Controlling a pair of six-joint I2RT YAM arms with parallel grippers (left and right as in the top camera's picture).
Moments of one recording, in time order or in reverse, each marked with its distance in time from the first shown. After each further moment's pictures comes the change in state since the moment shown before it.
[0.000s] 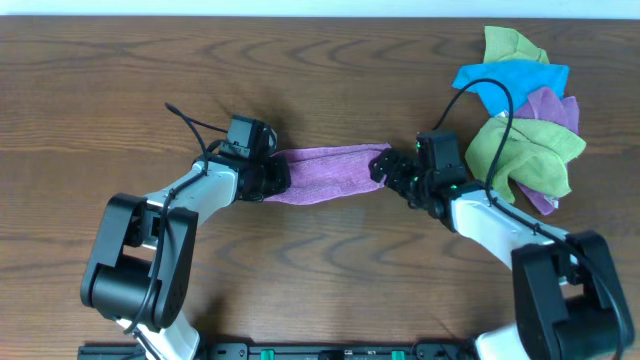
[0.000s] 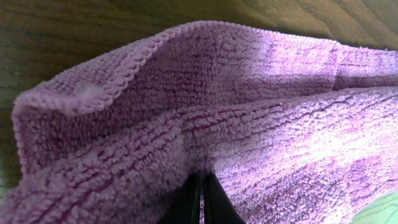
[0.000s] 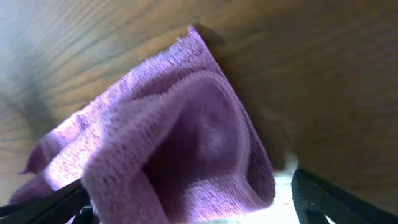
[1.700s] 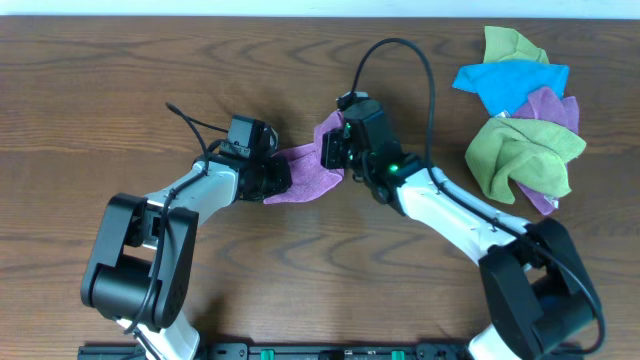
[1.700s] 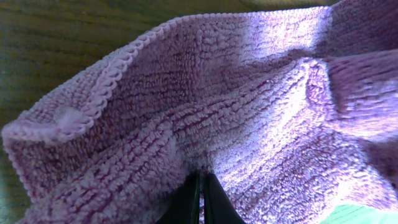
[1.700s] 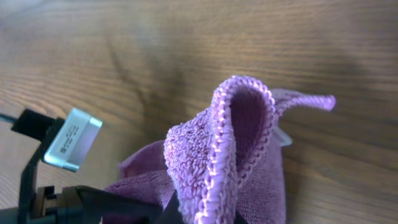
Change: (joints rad) left arm -0.003 0.000 0.002 0.000 0.012 0.000; right arm 0.300 0.095 0.312 -0.003 0.142 -0.268
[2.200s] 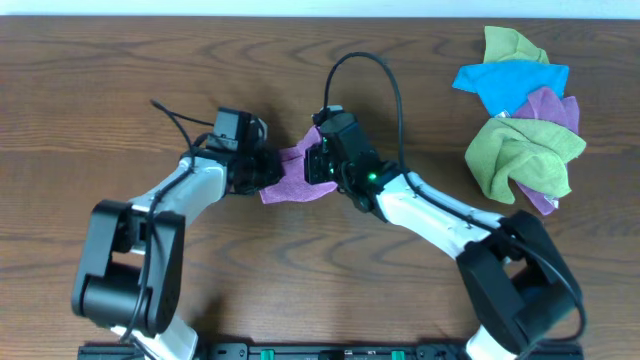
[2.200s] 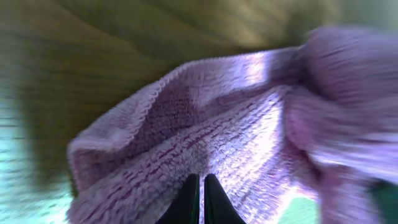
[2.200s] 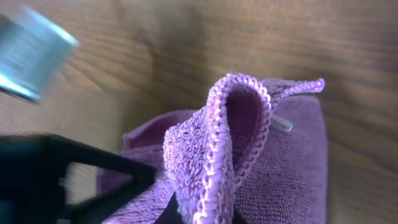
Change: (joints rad) left arm 0.066 -0.050 0.026 -0.040 0.025 0.000; right arm 0.084 0.066 0.010 0.001 0.019 -0.036
